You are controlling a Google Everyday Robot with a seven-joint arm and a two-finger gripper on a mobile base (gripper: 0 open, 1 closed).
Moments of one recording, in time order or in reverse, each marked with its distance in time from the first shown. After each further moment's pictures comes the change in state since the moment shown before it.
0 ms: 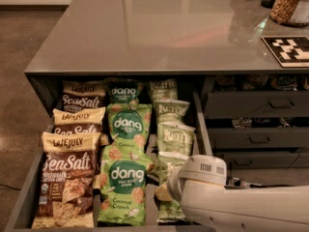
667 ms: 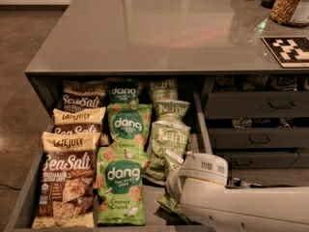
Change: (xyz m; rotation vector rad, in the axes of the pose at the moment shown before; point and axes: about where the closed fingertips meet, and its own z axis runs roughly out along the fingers) arm -0.003 -0.001 -0.006 0.000 0.000 0.000
